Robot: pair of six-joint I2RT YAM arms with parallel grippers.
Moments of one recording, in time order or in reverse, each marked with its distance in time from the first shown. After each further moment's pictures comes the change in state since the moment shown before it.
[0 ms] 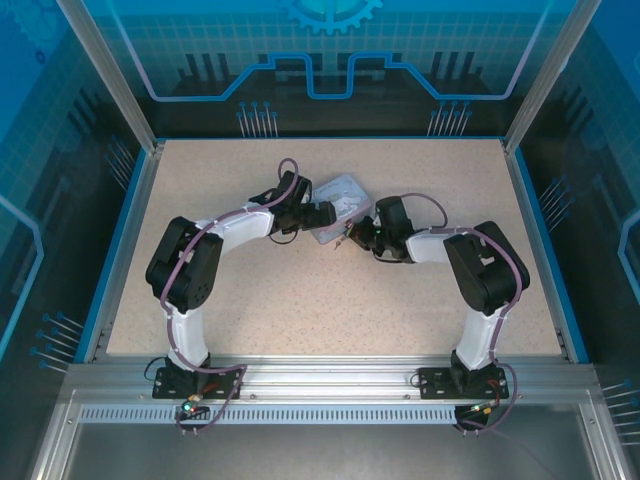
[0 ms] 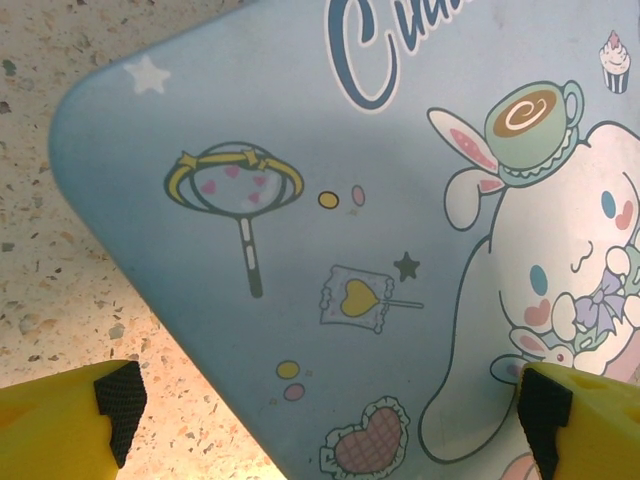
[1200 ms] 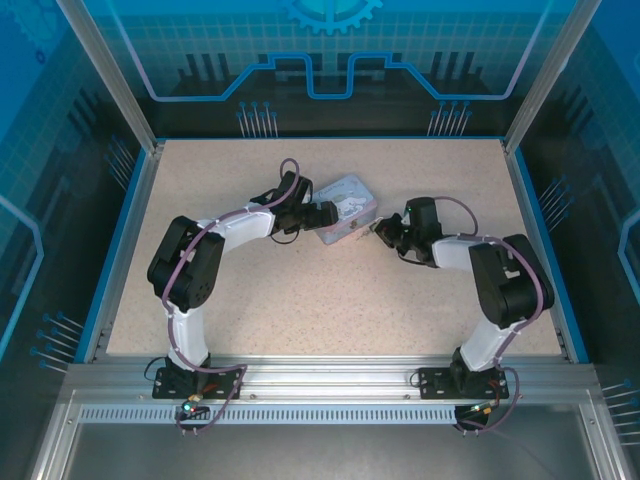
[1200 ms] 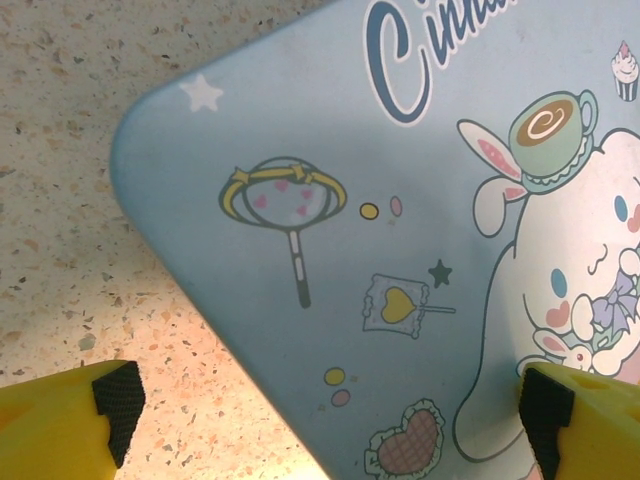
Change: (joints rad) left arm -0.002 0.011 0.000 0.025 0.025 0.000; right arm -0.171 -0.156 -0.162 0.069 -0.050 0.018
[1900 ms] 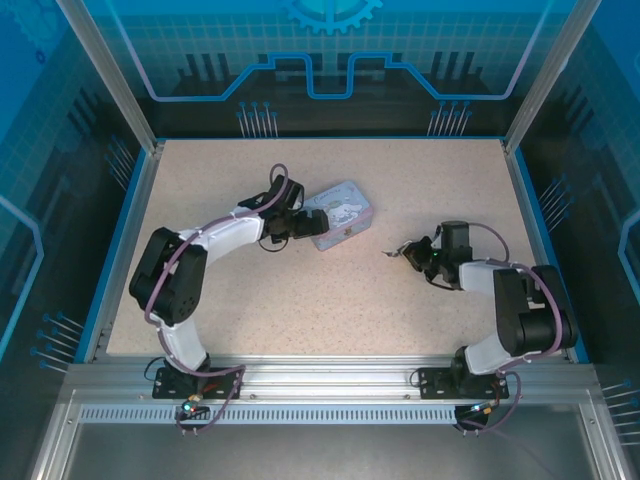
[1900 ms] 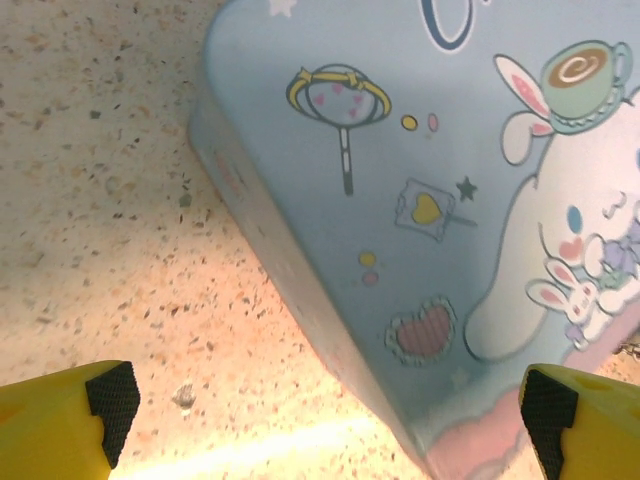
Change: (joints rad) left arm 0.004 -0.158 -0.083 -0.151 -0.003 0.000; right arm -0.196 -0.200 -0.249 -0.084 -0.075 -0.074
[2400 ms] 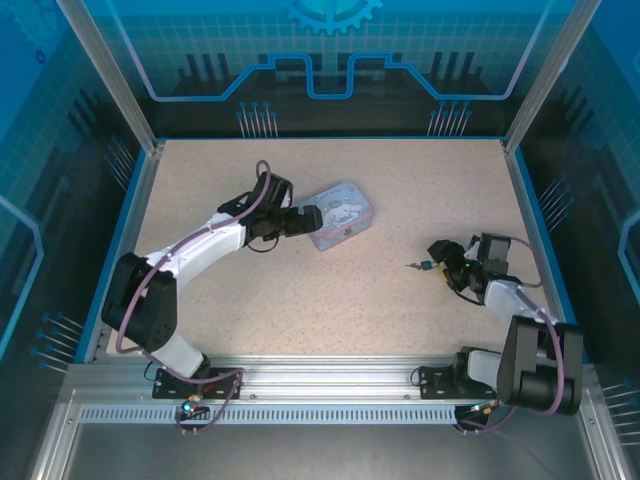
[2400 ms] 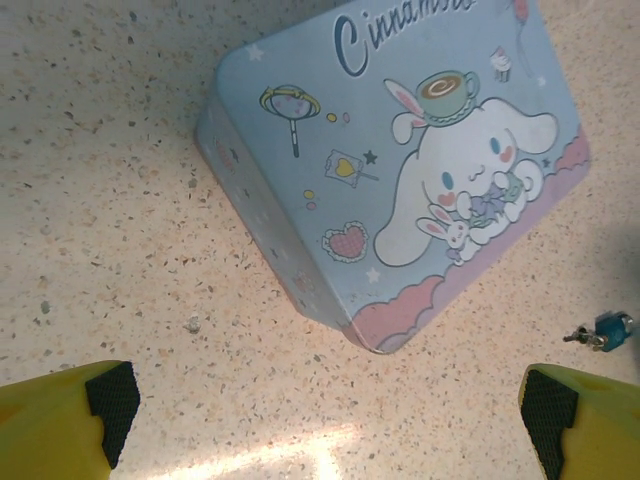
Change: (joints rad) left arm 0.000 -0.203 -0.044 -0.067 -0.008 0.000; right arm -0.274 -0.326 -0.067 -0.284 -0.074 -0.132
